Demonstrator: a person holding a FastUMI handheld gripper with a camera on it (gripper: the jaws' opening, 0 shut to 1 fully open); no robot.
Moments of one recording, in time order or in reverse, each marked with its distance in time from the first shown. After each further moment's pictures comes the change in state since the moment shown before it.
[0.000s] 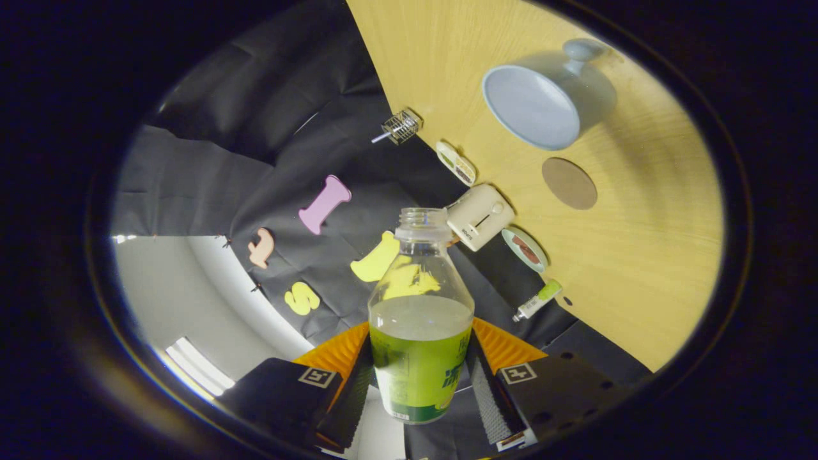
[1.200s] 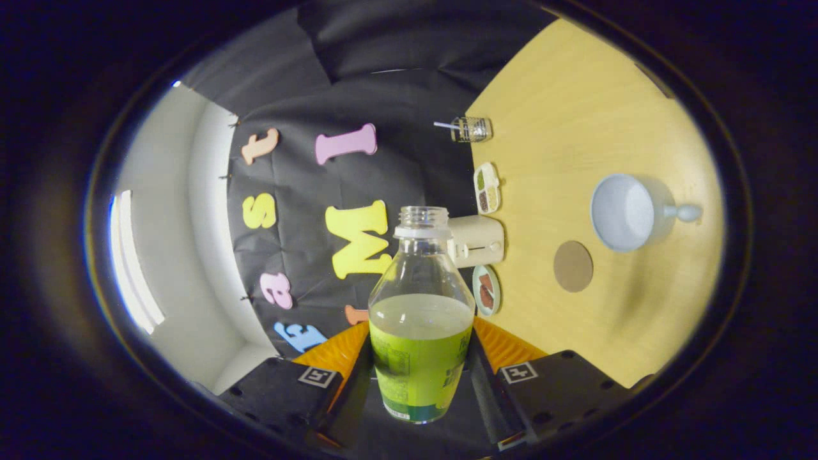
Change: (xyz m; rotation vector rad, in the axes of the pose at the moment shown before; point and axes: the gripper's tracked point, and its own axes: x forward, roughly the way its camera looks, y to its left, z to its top) arm 0.000 -0.003 -0.018 -0.688 0.045 -0.283
